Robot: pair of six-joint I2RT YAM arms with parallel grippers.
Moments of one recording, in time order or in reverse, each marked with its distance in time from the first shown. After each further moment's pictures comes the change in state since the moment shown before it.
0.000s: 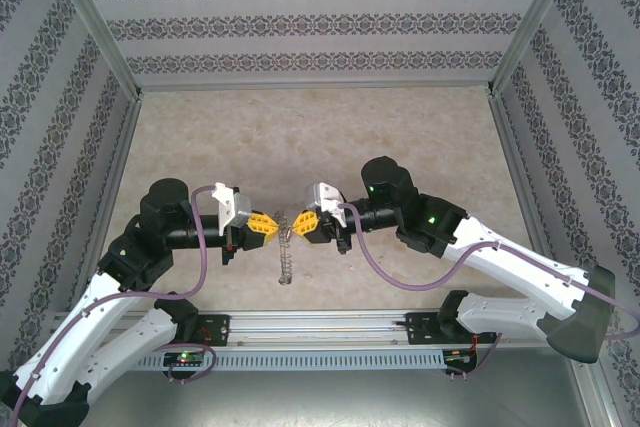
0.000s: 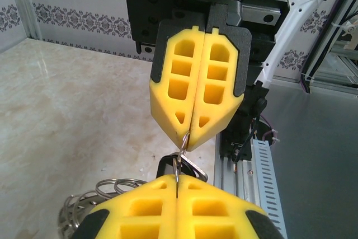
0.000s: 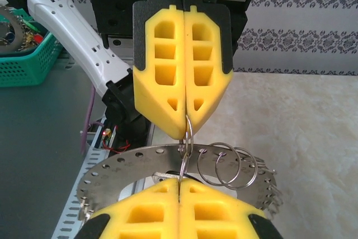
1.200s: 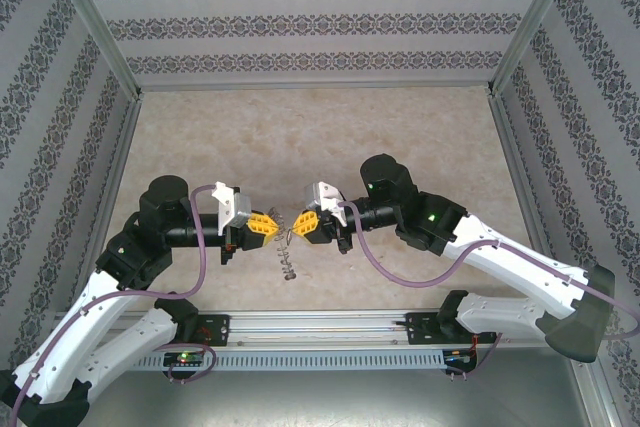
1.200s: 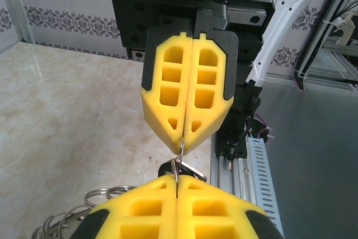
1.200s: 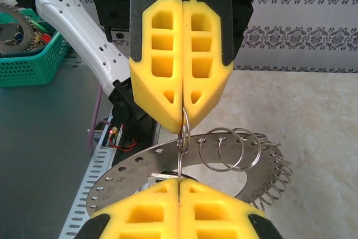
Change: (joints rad) left arm 0.000 0.016 0.032 -0.031 0.025 0.030; right arm -0.010 0.010 0.018 -0.024 -0.026 -0.001
